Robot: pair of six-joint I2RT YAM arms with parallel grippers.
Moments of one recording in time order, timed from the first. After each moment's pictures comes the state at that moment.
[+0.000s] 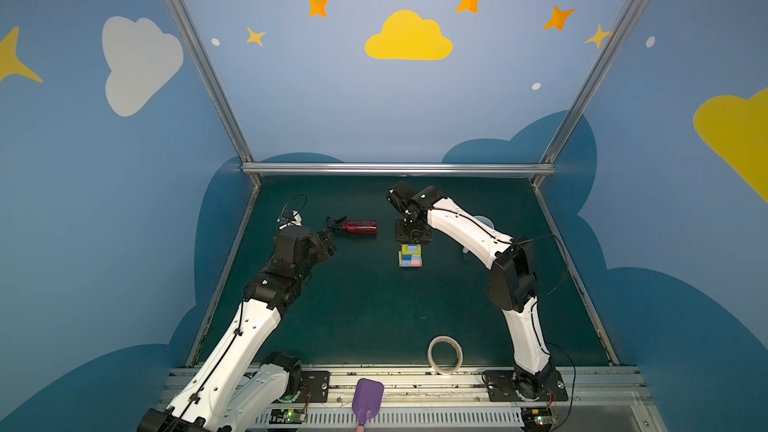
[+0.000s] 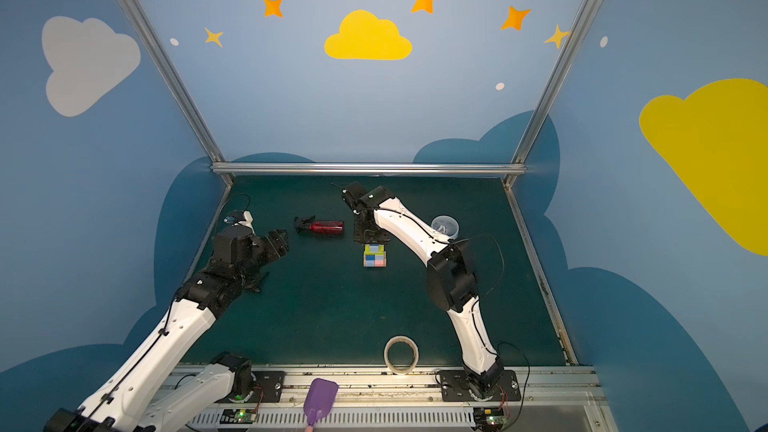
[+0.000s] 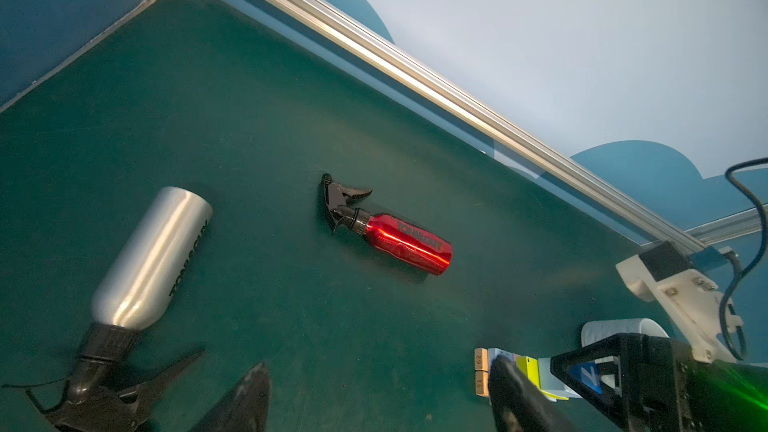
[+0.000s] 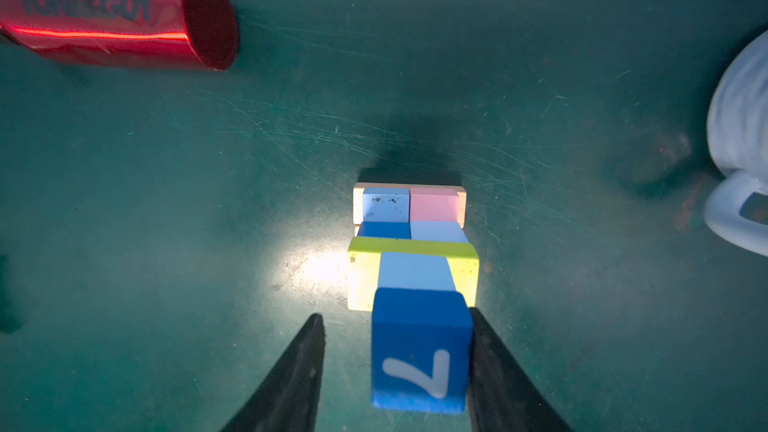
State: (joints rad) left arm -0.27 0.92 0.79 -0.41 -0.16 -0.63; right arm 0.77 2.16 2.04 -1.21 0.12 0.68
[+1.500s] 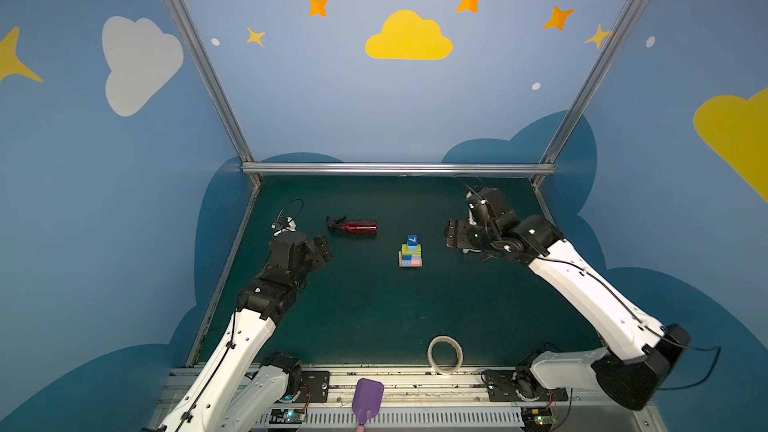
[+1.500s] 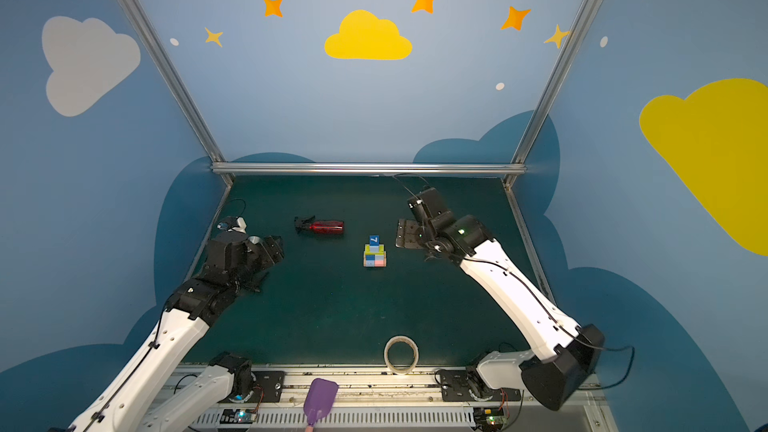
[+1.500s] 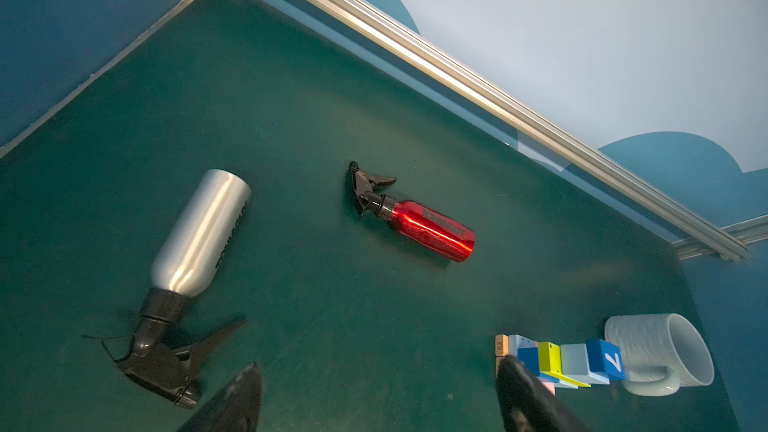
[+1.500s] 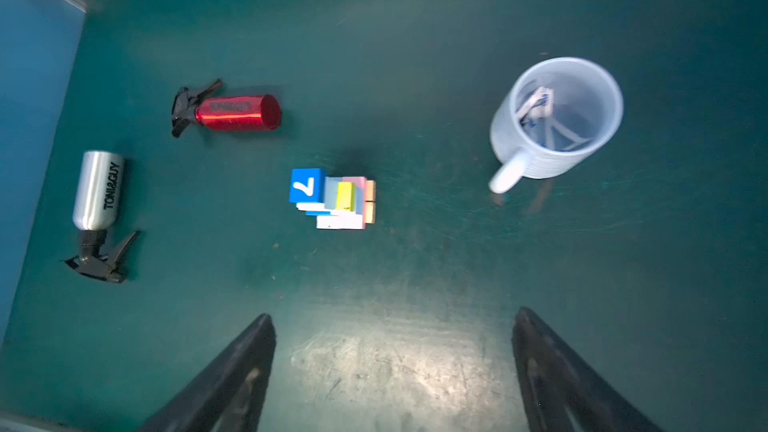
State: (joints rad) left arm -0.27 0.84 0.79 -0.53 -0.20 -0.63; right arm 0.65 1.29 1.38 -0.97 0.20 0.55
